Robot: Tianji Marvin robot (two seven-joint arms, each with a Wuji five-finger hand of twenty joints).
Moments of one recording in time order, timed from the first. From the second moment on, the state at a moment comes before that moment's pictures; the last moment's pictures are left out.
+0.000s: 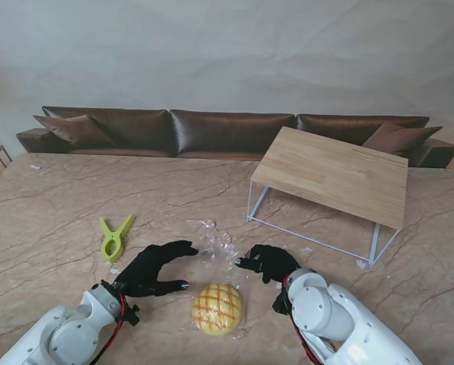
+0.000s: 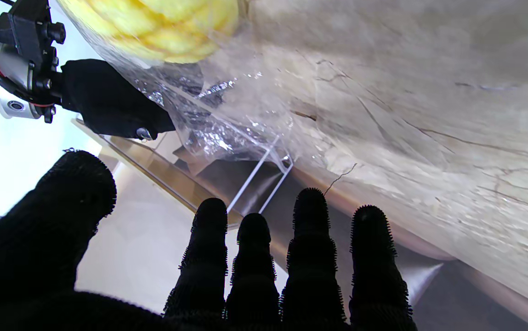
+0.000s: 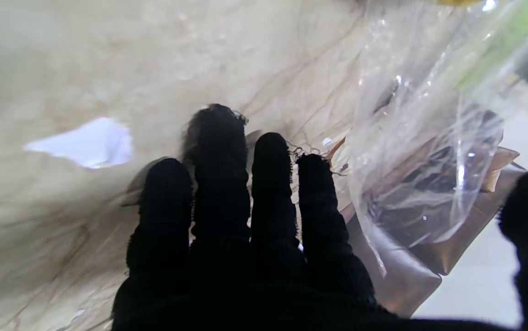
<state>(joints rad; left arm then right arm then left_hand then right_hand) 1.68 -1.09 -1.26 -1.48 0.65 -0.53 0.09 -1.53 -1.12 1.00 -1.55 -0.41 0.32 0.02 0.38 -0.43 0.65 -0.10 0.43 0.01 0.27 0.21 0.38 -0.01 0.24 0.22 0.51 0.12 0.22 0.45 0.09 0.20 0.75 0.52 -0.03 -0.42 0.74 -0.07 0.53 0.02 0.66 0.36 0.76 0.04 0.83 0.57 0.90 0.10 0.85 0.76 0.41 0.16 1.30 0.63</state>
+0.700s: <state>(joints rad) 1.68 -1.09 -1.30 -1.45 0.65 -0.50 0.11 -1.40 -1.23 0.86 -1.34 -0.28 0.26 -0.22 0.38 -0.40 0.63 -0.09 0.44 0.00 0.27 0.21 0.38 -0.02 0.24 0.22 0.51 0.11 0.22 0.45 0.09 0.20 0.74 0.52 0.57 -0.82 1.27 -0.31 0.86 -0.32 1.07 0.35 1.16 0.00 0.80 0.43 1.23 0.07 0.87 0.73 0.86 0.16 1.59 0.77</state>
